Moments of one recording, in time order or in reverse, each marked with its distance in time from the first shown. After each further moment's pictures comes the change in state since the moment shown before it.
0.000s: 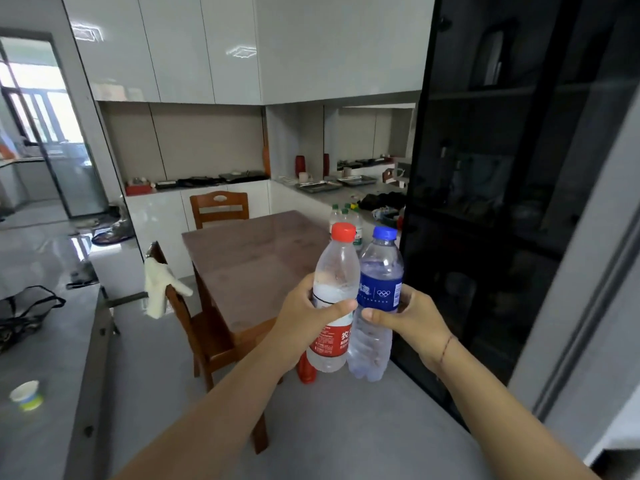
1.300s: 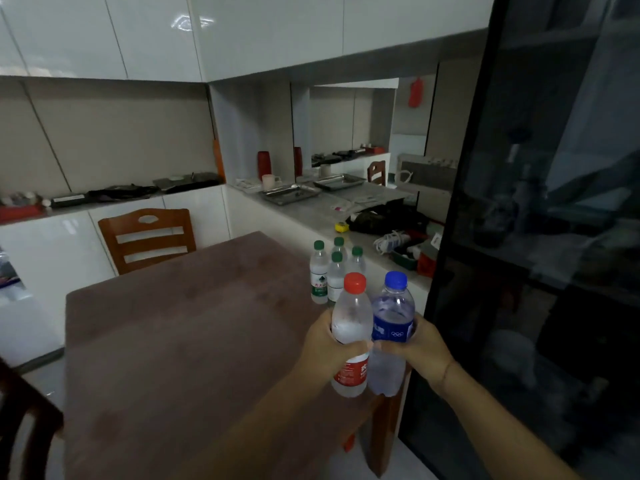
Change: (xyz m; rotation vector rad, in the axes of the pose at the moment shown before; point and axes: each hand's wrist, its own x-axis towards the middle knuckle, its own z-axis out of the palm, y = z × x) left_hand 0.564 -0.190 0.024 -0.059 -0.128 -0.095; right_hand 0.537 0.219 -0.025 0.007 0.135 0.252
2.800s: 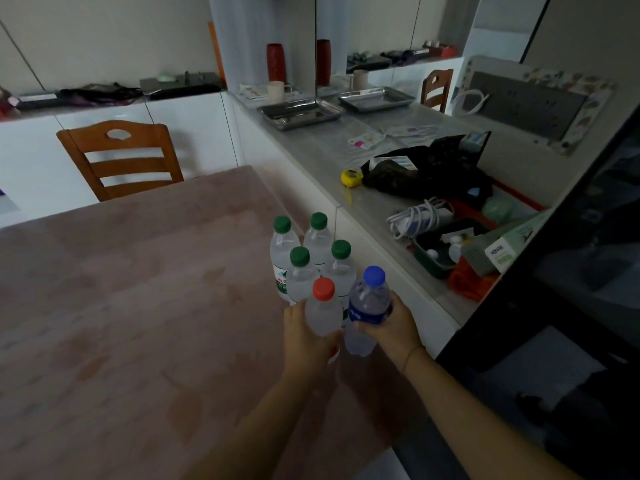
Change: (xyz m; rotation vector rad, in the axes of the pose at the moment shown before) left_hand 0.290 -0.159 0.080 0.319 0.510 -0.141; right_hand 0.340 0.146 -0.036 -0.081 -0.105 0.091
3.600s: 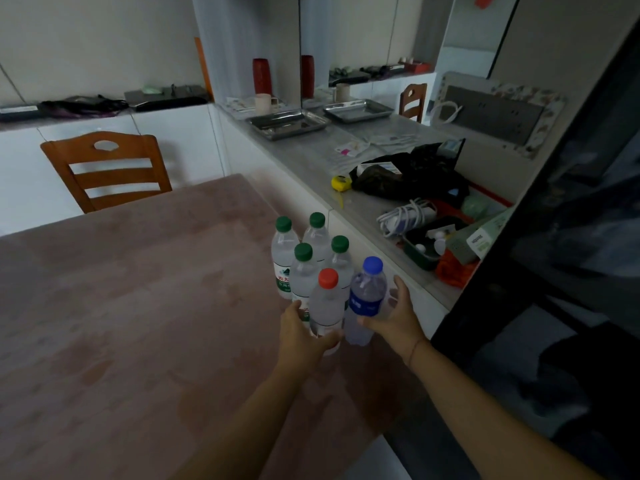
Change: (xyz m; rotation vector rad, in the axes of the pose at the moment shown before) left_hand -0.014 -0.012 -0.030 0.004 -0.169 -0.076; right_hand -0.035 -0.015 -0.003 -0.051 0.065 0.070
